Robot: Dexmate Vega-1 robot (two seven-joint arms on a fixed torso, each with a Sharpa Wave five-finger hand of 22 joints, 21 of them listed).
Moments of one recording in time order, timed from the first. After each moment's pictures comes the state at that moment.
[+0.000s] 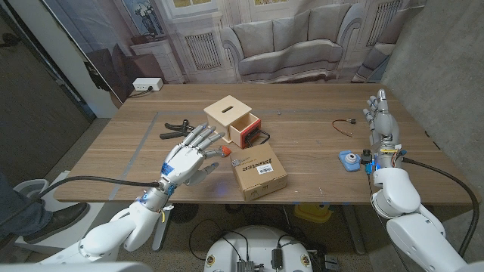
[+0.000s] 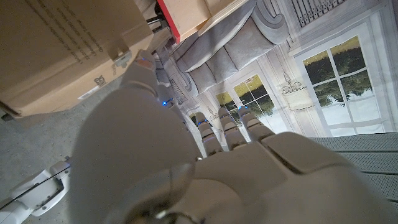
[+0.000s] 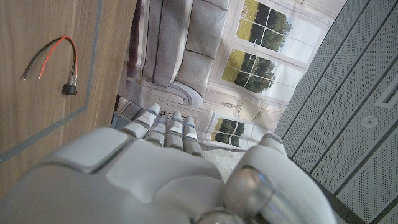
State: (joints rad) left arm 1.45 1.06 0.41 -1.97 1.03 0.11 0.96; left_hand 1.21 0.05 0.11 -0.14 0.26 0.88 -0.22 0.32 0.19 0.26 -0.21 0.23 0.20 0.11 -0.04 0.20 0.18 0.02 0.02 0.21 0.18; right arm -1.51 -0.49 0.00 -2.06 0.39 0.26 -0.47; right_hand 0.28 0.01 0.05 0.02 0.20 0.18 0.07 0.20 0.18 0.19 0.10 0.22 0.18 0.06 0.04 0.19 0.18 0.12 -0.04 0.26 0.17
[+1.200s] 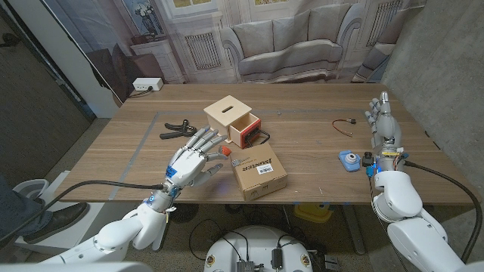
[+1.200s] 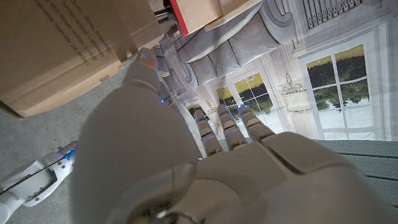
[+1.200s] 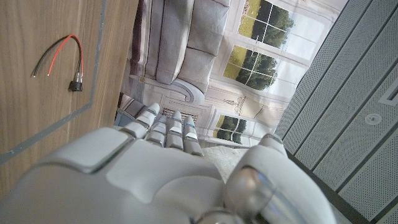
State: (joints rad) left arm 1.31 1.00 0.55 -1.85 1.00 0.04 1.06; left_hand 1.24 0.06 0.10 -0.13 0.25 0.93 -0.23 0.32 0.20 0.30 -0.21 0.24 0.20 0.15 -0.04 0.21 0.18 0.03 0.03 0.22 0.18; right arm -1.54 -0.48 0.02 -2.09 0.39 0.24 -0.48; right_hand 0.28 0.01 0.04 0.01 0.20 0.18 0.07 0.20 0.18 0.20 0.11 0.22 0.18 0.06 0.04 0.19 0.18 0.13 -0.04 0.25 0.18
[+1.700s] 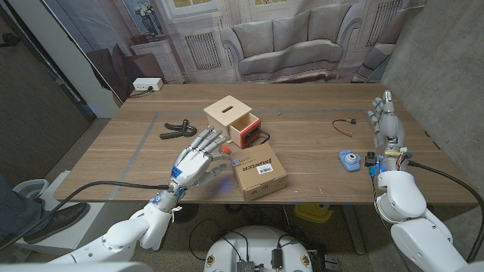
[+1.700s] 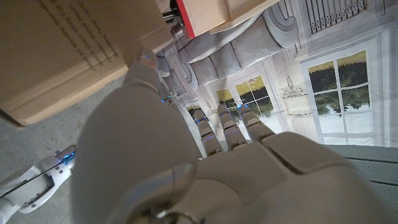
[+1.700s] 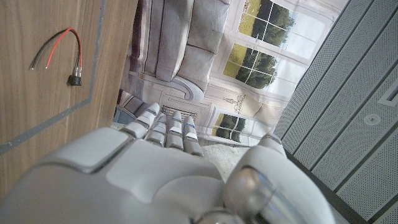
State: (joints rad) left arm 1.26 0.96 0.60 -1.82 1.00 0.04 1.05; left_hand 1.24 0.06 0.11 -0.13 0.24 0.93 -0.23 0.32 0.20 0.30 -0.21 0.23 0.20 0.15 -0.04 0.21 0.18 0.04 0.03 0.22 0.18; right arm -1.56 -0.48 0.04 -2.11 0.38 0.23 -0.48; right_hand 0.28 0.01 0.04 0.02 0.20 0.18 0.07 0.20 0.18 0.20 0.11 0.22 0.18 0.06 0.04 0.19 0.18 0.13 -0.04 0.25 0.18
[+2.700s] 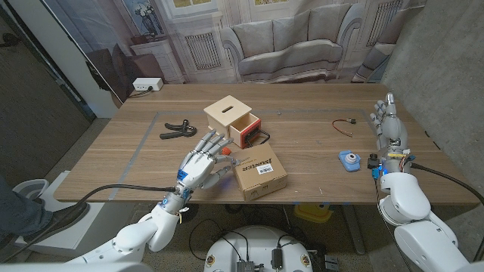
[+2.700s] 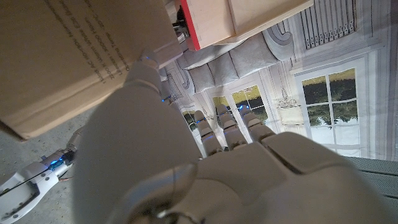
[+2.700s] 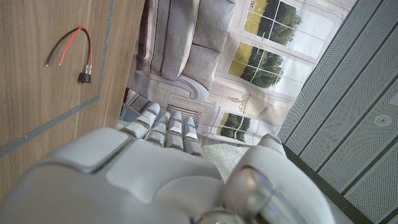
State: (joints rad) left arm 1.24 0.92 0.64 -1.79 0.97 0.06 1.05; left_hand 1.25 0.07 0.10 -0.12 0.24 0.94 -0.22 0.31 0.20 0.30 -0.21 0.22 0.20 0.15 -0.04 0.21 0.19 0.02 0.04 0.21 0.18; right arm -1.58 -0.47 0.06 -2.12 0.40 0.21 -0.47; right_hand 0.28 0.01 0.04 0.02 0.20 0.18 0.07 0.20 0.18 0.20 0.11 0.22 0.18 0.07 0.04 0.19 0.18 0.13 -0.04 0.24 0.18
